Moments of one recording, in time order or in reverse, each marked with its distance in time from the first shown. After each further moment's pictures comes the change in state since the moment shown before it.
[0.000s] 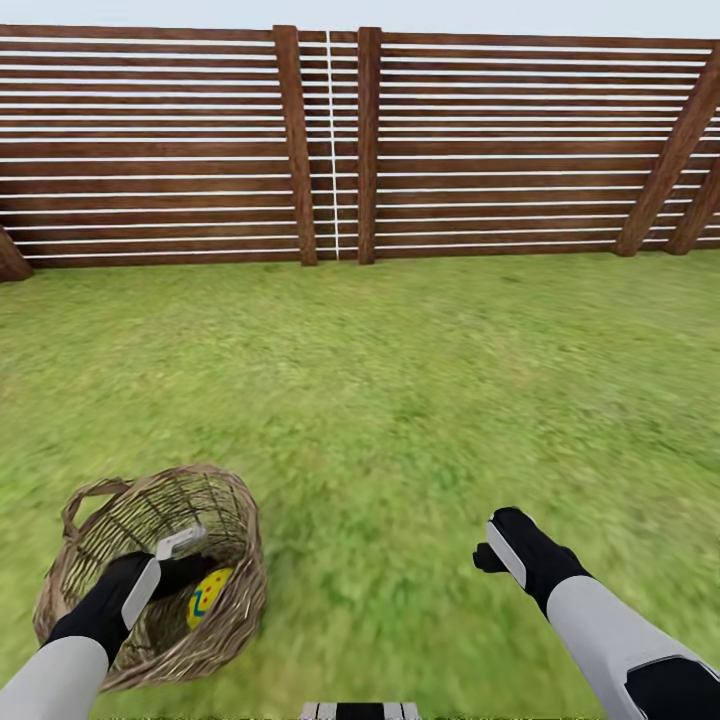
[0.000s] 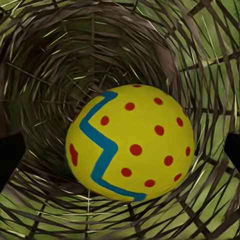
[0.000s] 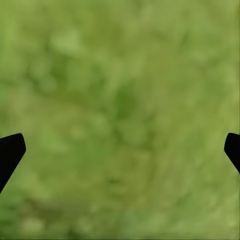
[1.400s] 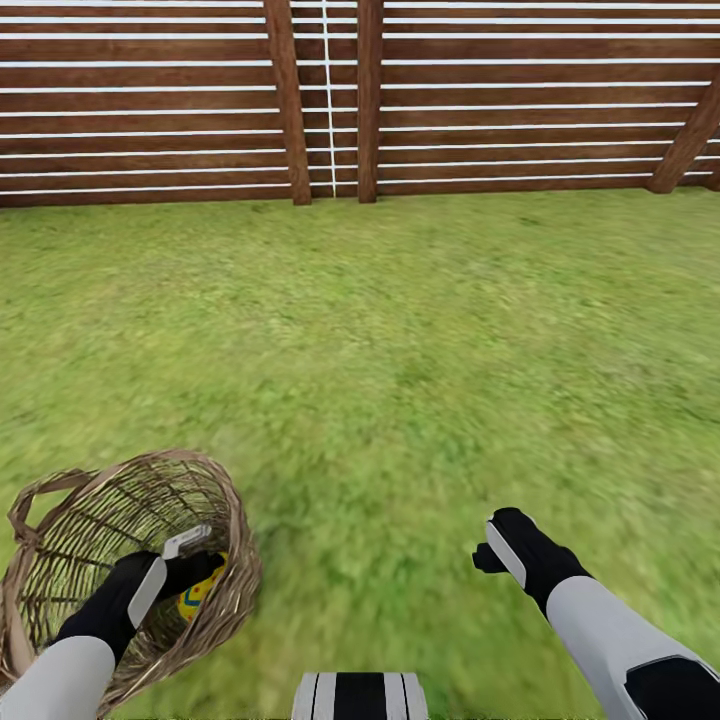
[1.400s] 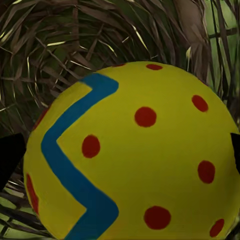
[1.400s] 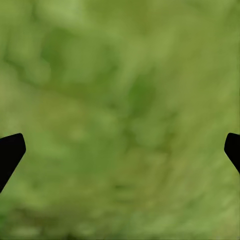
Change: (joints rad) left arm -0.001 -0.019 0.001 -0.003 0.022 -0.001 -0.002; right arm 0.000 0.001 0.000 0.002 0.000 0.000 0.000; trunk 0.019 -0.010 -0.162
